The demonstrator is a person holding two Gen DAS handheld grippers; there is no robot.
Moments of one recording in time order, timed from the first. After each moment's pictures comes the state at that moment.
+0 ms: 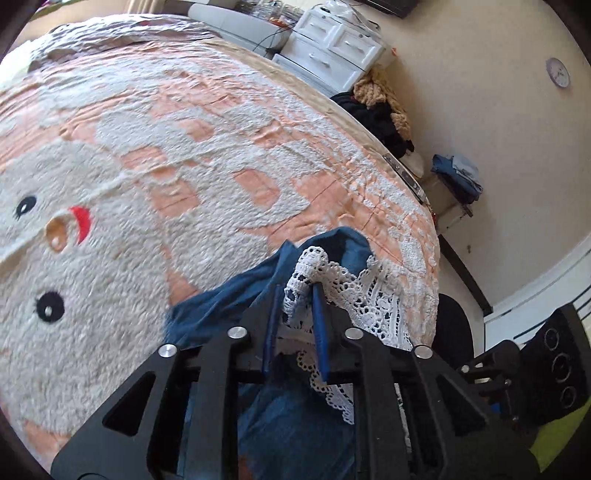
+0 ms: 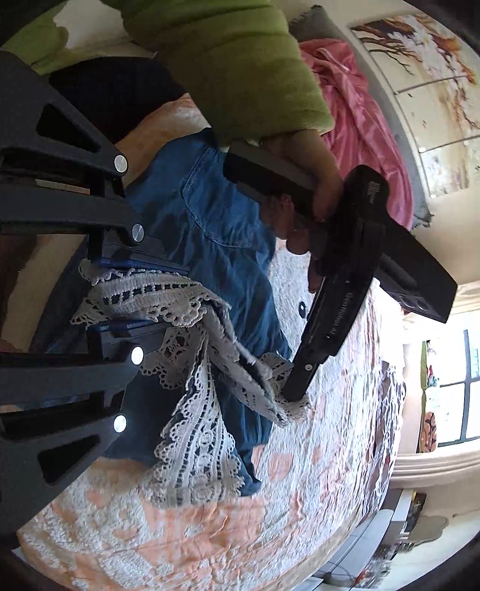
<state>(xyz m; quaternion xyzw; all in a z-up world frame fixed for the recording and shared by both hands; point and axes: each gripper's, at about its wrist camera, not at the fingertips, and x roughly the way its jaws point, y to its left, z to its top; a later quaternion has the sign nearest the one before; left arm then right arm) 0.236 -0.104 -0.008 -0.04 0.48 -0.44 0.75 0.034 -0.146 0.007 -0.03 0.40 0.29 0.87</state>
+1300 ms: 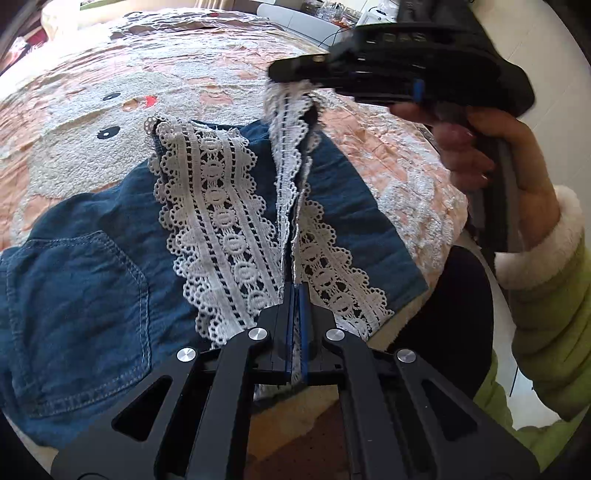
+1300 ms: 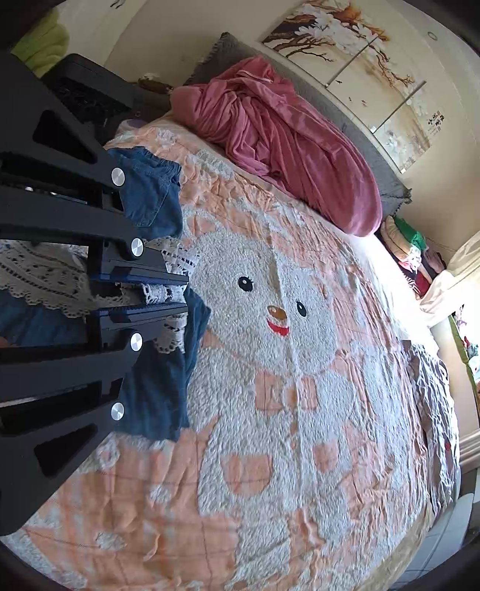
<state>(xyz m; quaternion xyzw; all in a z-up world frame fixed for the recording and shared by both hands) 0.066 -0.094 -0.021 -0.03 0.50 -0.30 0.81 0.186 -0.199 0.031 0.14 0.47 0.33 0.80</state>
